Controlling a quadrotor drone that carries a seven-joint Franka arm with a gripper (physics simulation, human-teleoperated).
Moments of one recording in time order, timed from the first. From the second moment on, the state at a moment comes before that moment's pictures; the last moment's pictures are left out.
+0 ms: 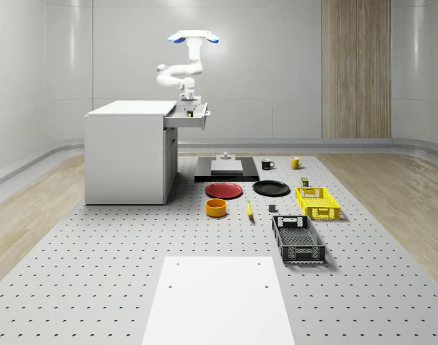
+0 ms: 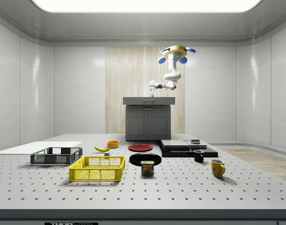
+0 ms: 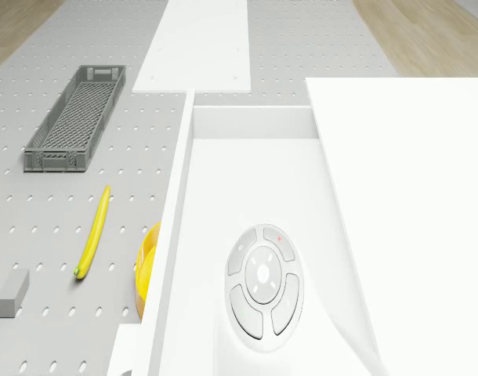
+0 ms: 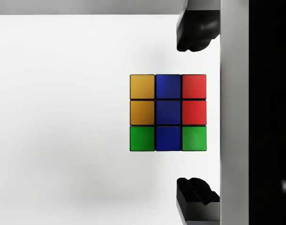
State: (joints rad) arm -1.15 -1.53 1.10 -2.79 -2.03 1.69 1.62
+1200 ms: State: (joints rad) arm -1.14 -1.51 1.13 -2.80 -2.01 1.66 1.61
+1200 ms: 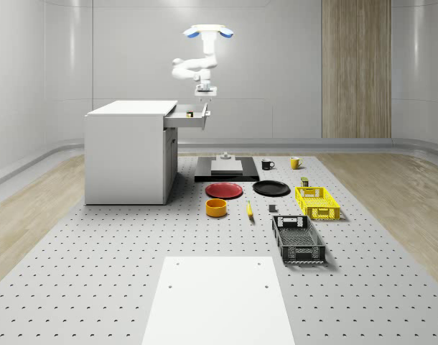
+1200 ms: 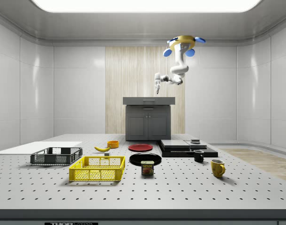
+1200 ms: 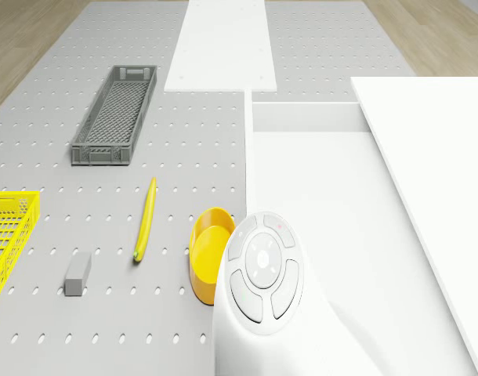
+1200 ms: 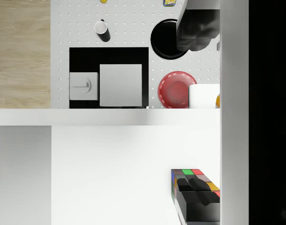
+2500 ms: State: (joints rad) arm -2.31 -1.53 1.01 -2.36 -1.87 0.45 2.50
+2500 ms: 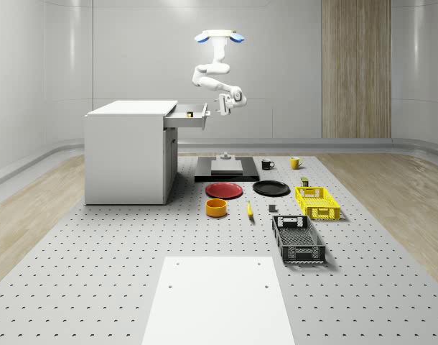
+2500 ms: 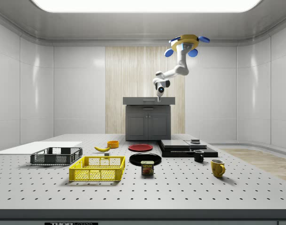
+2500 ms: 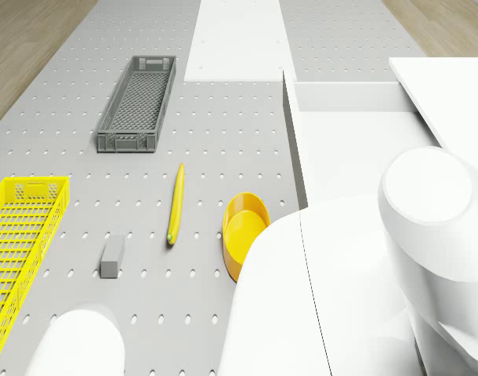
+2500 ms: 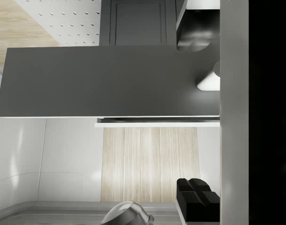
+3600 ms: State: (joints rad) arm -2.42 -1.55 0.97 -2.28 -1.78 0.44 2.56
